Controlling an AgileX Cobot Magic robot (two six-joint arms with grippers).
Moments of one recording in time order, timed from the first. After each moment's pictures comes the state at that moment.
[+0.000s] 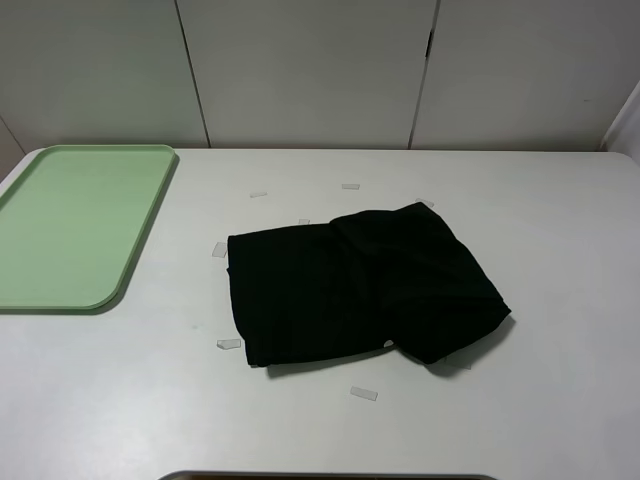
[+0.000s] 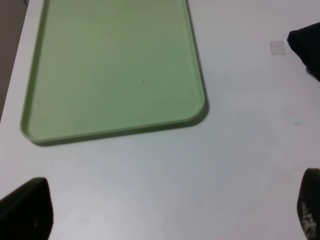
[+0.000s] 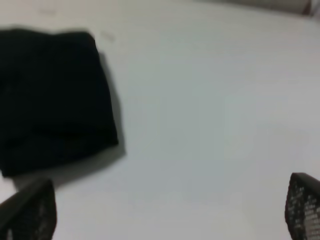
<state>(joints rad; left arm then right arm) 0.00 -0.01 -0.50 0.07 1.06 0.11 0.24 -0.01 -0.52 -0.15 1.09 0.07</state>
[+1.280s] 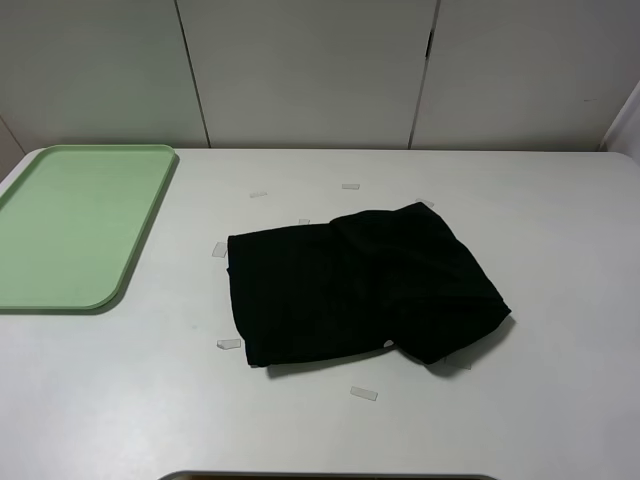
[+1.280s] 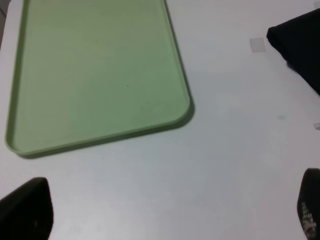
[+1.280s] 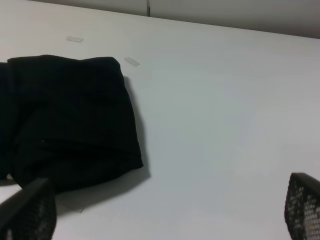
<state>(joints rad) -0.07 -0.01 -0.50 0.07 1.06 0.13 0.24 -0.01 -0.49 -0.08 1.02 0.07</state>
